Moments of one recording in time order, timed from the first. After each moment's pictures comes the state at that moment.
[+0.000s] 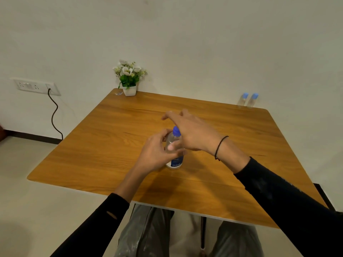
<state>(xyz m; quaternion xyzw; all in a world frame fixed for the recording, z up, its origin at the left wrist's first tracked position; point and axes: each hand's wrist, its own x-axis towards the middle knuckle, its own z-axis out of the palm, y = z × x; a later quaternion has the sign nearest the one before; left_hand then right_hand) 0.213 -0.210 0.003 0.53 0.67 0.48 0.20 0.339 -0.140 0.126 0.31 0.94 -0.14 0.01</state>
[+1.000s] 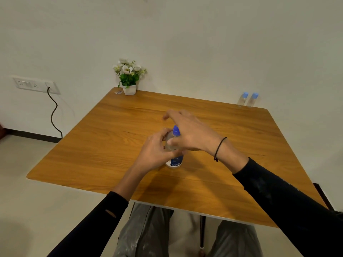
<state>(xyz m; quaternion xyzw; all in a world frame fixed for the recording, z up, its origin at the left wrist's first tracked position) 0.212 -0.210 0.004 0.54 0.66 0.48 0.21 0.339 -0.141 0.124 0.31 0.94 -0.16 -0.02</state>
